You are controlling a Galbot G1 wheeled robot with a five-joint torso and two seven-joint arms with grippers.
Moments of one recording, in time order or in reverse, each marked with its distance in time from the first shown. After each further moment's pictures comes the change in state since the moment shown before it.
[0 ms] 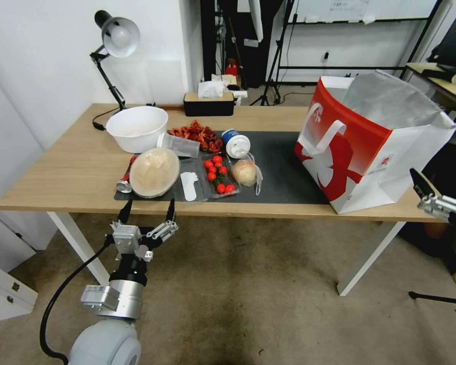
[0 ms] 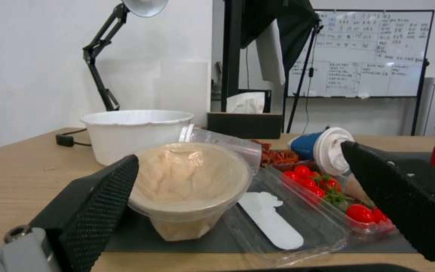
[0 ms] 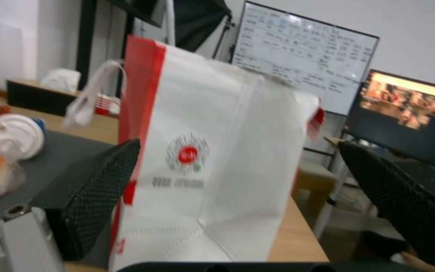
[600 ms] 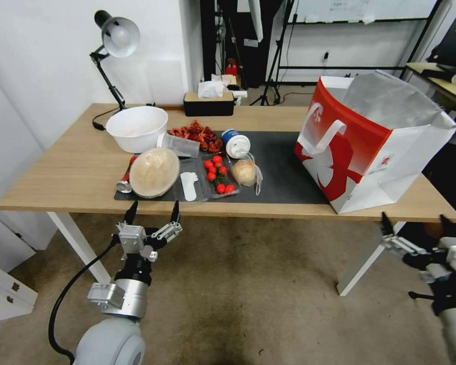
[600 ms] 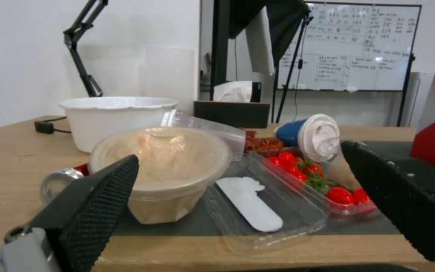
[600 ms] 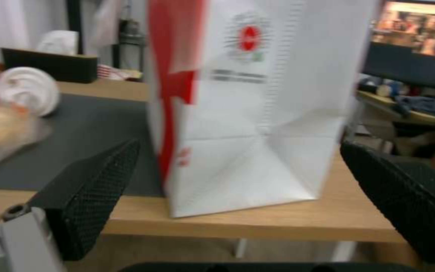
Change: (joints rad) left arm -0.008 -0.032 0.027 0.031 0.018 0.009 0.042; right arm 0.016 0.203 -0.418 -0.062 -0.317 0.072 0.095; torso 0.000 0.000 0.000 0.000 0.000
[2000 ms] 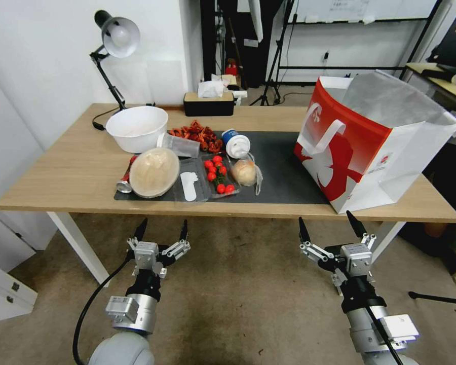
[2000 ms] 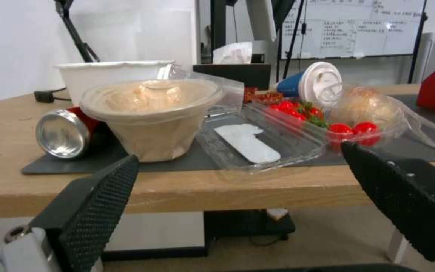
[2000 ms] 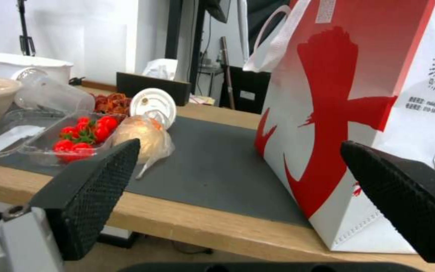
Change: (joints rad) left arm 0.042 -0.032 0.026 0.060 0.086 -0.009 -0.007; right arm 0.028 0.076 -0.306 -0.062 -0.279 0.170 -0.053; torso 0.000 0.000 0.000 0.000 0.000
